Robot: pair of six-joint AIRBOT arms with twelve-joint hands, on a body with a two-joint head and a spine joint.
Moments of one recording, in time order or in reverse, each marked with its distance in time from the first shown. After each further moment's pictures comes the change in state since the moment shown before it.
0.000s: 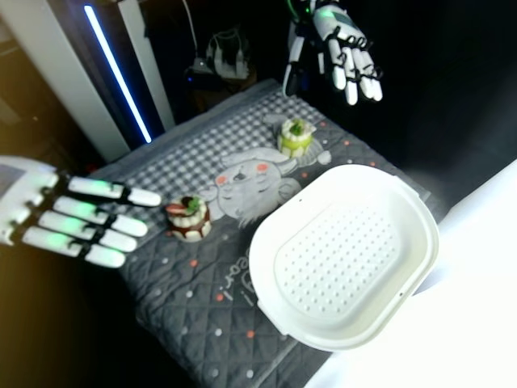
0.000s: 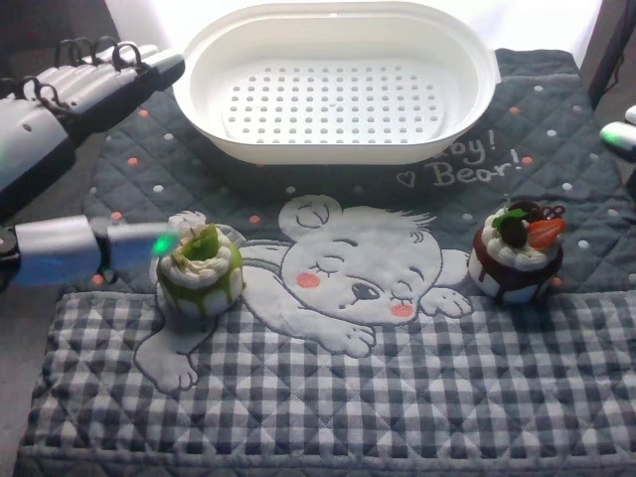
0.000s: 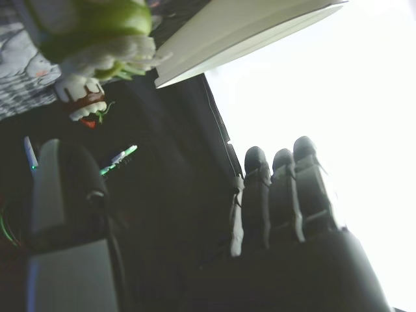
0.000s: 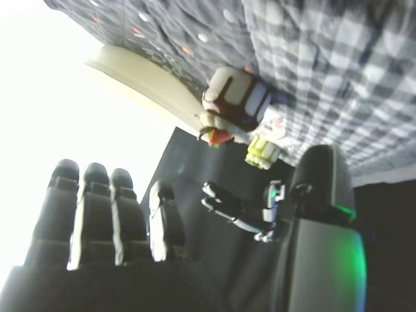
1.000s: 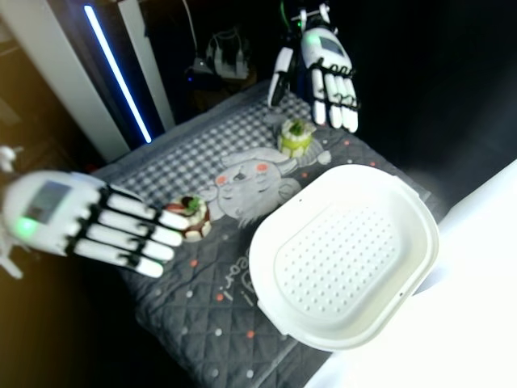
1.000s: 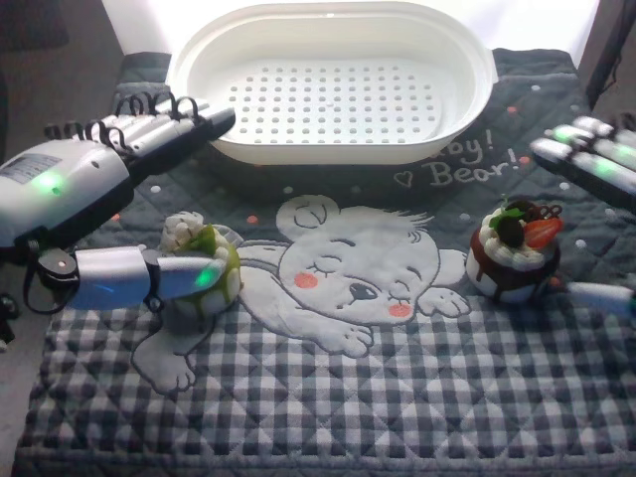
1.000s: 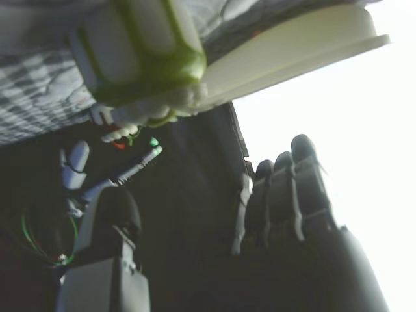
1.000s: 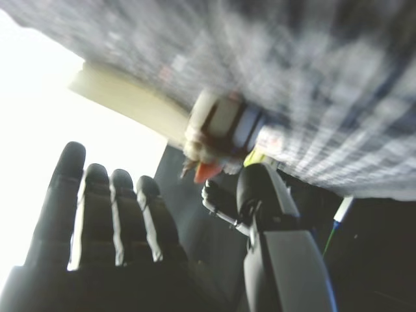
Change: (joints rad) left arm -0.043 -0.084 0.030 0.008 0.160 0.002; right arm 0.212 -0.177 0.111 -0.007 -0.221 0.001
